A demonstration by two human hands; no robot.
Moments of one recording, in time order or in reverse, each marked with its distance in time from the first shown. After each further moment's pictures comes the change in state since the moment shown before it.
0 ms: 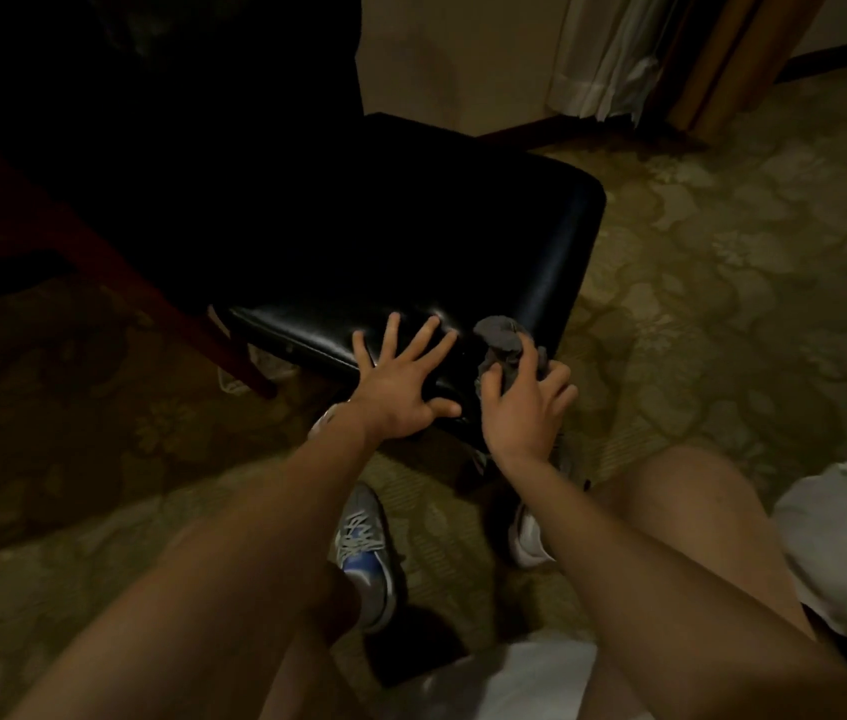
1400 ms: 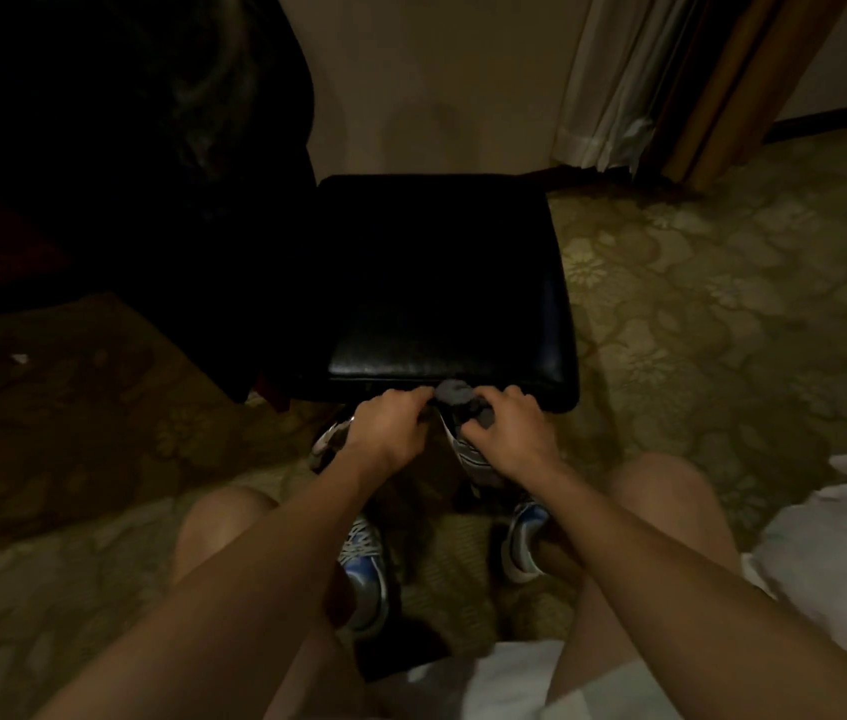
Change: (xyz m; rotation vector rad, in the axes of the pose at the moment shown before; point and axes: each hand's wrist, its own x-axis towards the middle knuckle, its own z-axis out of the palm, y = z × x) left_hand -0.051 0.039 -0.006 -0.087 0.129 -0.184; right_hand -0.001 0.017 -0.048 -0.158 -0.428 -0.364
